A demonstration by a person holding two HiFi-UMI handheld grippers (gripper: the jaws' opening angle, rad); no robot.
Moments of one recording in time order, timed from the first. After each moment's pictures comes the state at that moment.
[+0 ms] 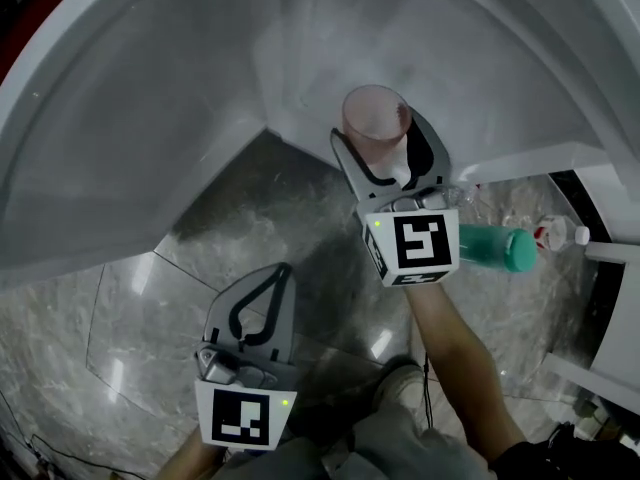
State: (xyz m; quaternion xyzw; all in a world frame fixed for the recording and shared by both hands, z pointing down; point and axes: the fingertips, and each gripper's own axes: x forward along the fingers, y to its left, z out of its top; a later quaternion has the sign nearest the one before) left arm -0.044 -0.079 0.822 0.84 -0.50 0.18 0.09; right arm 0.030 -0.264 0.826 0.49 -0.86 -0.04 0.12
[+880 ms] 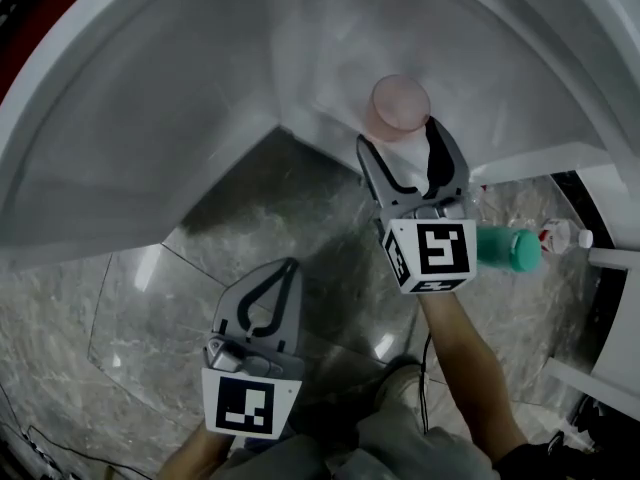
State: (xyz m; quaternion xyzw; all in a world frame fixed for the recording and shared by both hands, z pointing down) left arm -0.047 -0.077 0.828 0.84 -0.51 0.17 0.11; right arm 0.050 -0.253 0.826 0.50 -0.86 -0.02 0.12
